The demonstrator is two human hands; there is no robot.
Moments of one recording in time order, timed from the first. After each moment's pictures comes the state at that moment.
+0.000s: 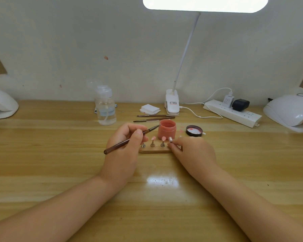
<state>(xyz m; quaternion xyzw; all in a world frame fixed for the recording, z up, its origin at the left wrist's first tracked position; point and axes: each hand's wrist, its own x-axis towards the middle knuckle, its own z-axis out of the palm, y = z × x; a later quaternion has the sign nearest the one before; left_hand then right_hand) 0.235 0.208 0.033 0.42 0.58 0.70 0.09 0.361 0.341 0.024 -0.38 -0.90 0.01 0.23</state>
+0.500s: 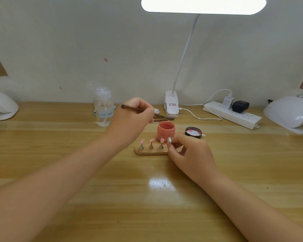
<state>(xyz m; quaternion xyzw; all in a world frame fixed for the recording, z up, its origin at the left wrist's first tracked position) 0.213 0.246 0.091 0.47 0.67 0.57 0.07 0.365 0.335 0.020 -0.26 -0.86 0.13 0.41</state>
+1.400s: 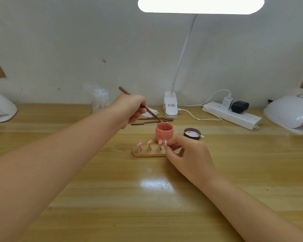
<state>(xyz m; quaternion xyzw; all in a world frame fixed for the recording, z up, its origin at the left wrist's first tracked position) 0.176 0.301 0.113 0.28 0.73 0.55 0.29 0.366 0.339 0.015 -0.25 -0.85 0.18 0.42</state>
